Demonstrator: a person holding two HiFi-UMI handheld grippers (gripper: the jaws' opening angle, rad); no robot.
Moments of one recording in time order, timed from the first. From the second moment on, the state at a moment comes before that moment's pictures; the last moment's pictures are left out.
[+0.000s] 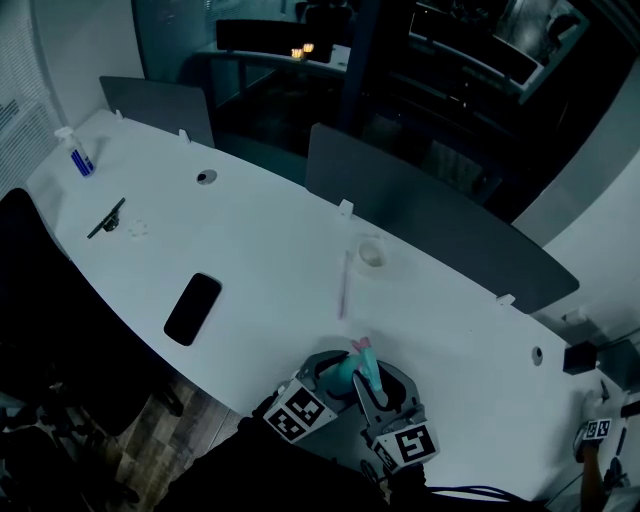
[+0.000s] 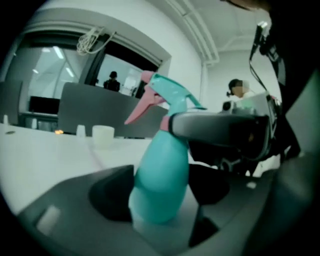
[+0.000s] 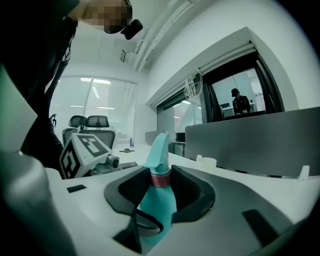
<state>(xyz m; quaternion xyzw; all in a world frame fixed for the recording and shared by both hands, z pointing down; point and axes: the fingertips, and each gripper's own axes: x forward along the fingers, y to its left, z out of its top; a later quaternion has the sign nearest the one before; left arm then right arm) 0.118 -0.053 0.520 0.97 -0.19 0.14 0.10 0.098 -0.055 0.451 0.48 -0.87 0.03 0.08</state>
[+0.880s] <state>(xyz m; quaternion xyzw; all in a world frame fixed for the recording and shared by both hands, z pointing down) 0.084 -0.046 0.516 0.95 -0.26 0.13 0.07 0.100 -0.048 0.449 0.50 -0.86 0.05 0.05</state>
